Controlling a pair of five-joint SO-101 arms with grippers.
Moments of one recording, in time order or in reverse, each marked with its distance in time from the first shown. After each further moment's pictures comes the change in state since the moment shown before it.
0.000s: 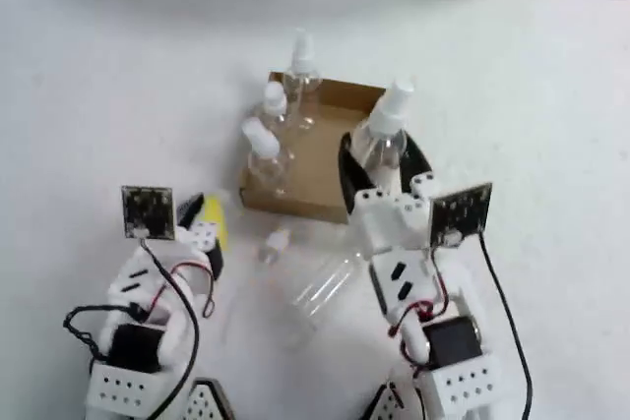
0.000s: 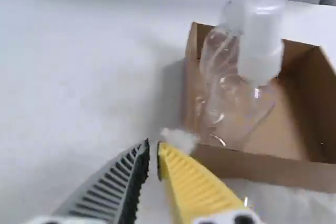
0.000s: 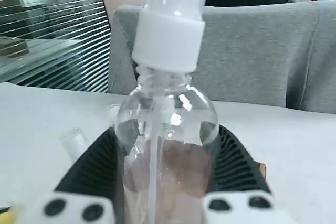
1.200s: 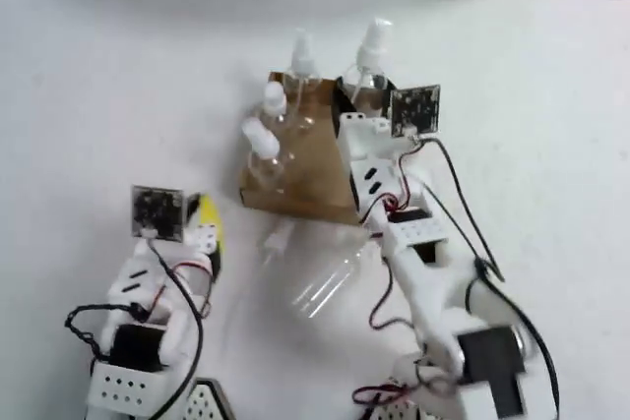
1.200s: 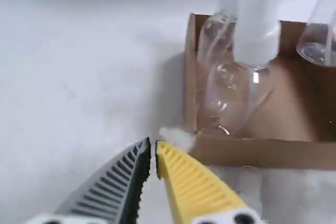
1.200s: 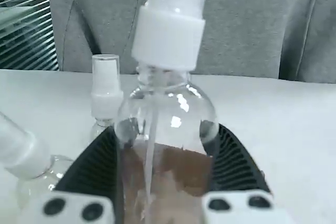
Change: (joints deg) left arm -0.3 0.1 1.5 -1.0 -6.0; right arm 4.5 70.3 -22.1 -39.8 -0.5
